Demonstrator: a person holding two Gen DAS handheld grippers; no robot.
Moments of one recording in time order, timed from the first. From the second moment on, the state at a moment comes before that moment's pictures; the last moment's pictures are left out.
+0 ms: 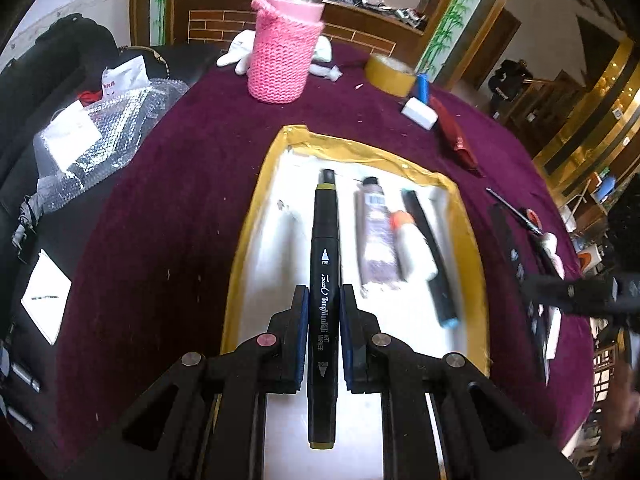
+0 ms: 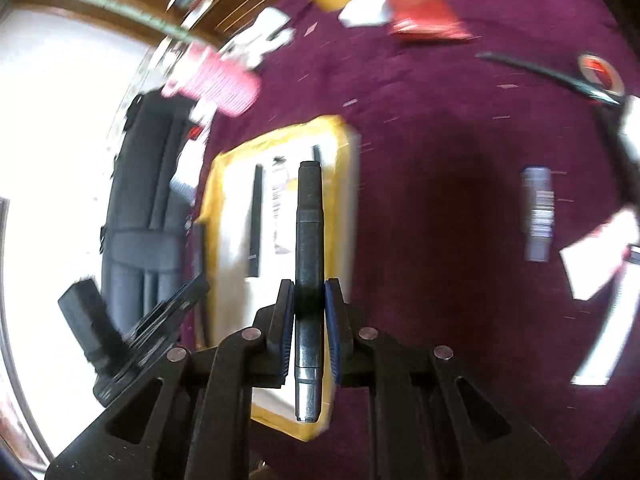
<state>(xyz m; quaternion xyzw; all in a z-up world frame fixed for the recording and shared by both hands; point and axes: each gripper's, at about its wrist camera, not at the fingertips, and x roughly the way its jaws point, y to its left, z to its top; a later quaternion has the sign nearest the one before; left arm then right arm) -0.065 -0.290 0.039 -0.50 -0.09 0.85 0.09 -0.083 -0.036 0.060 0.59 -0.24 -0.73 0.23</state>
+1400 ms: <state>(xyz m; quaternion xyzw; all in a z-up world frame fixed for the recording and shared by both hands) 0.006 -0.393 0.080 -0.44 -0.26 0.86 -0.01 -0.096 -0.122 0.085 0.55 -0.07 -0.81 0.16</state>
